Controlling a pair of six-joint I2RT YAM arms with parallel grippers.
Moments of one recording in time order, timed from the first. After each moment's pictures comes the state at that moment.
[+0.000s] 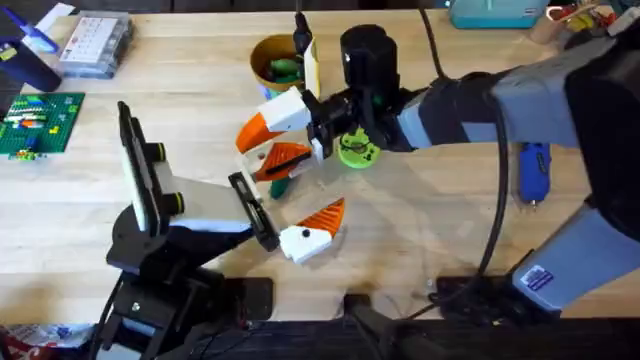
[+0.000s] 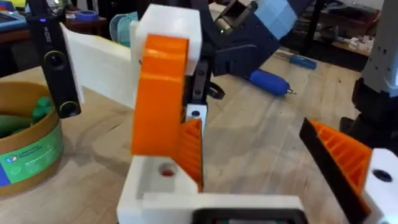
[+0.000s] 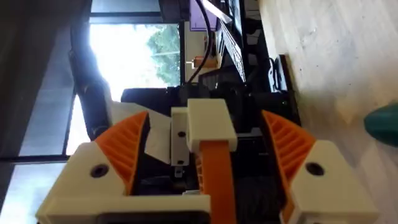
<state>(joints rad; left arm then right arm) -0.29 0.00 0.01 -0.06 0.76 -0.08 0.65 1.92 0.97 0.70 -1.42 1.29</state>
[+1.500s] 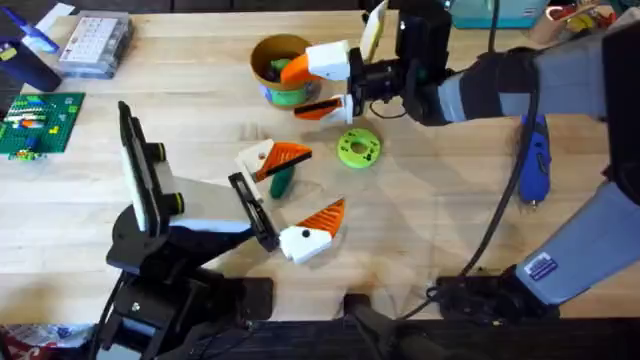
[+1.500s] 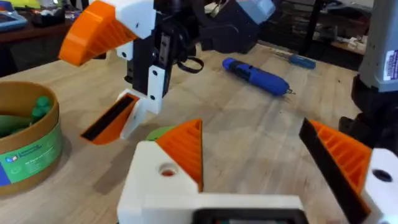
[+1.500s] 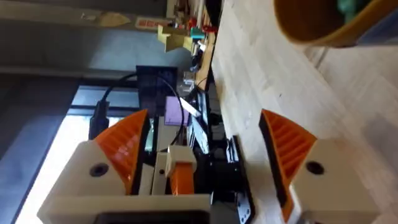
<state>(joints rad) -0.29 0.00 0.01 -0.06 0.77 -0.08 0.41 1.92 0.97 0.69 -1.23 1.19</state>
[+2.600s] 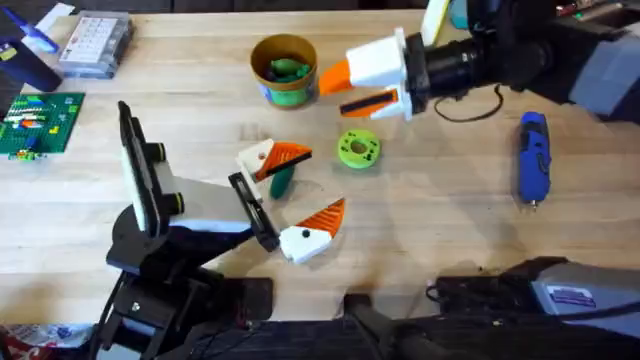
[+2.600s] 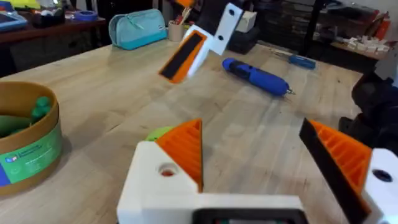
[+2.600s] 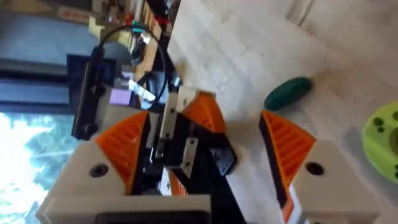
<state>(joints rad) -0.29 0.00 0.01 -0.06 0.77 -0.08 0.34 1.44 1.03 -0.41 -1.09 0.47</state>
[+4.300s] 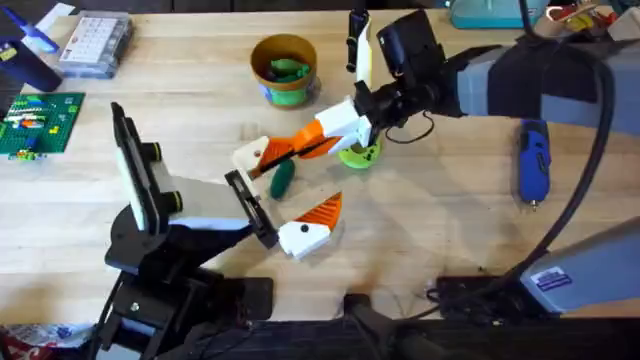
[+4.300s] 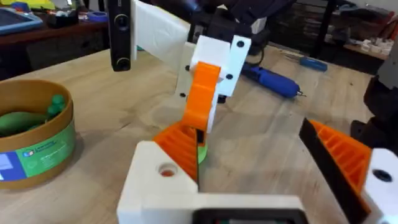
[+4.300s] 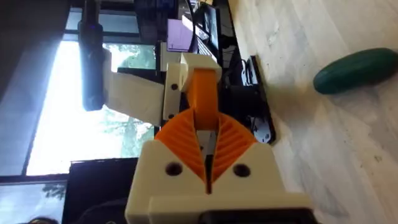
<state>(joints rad) -0.28 0.00 0.01 -0.06 0.73 -0.08 0.48 1.75 1.02 -0.22 -1.42 0.49</state>
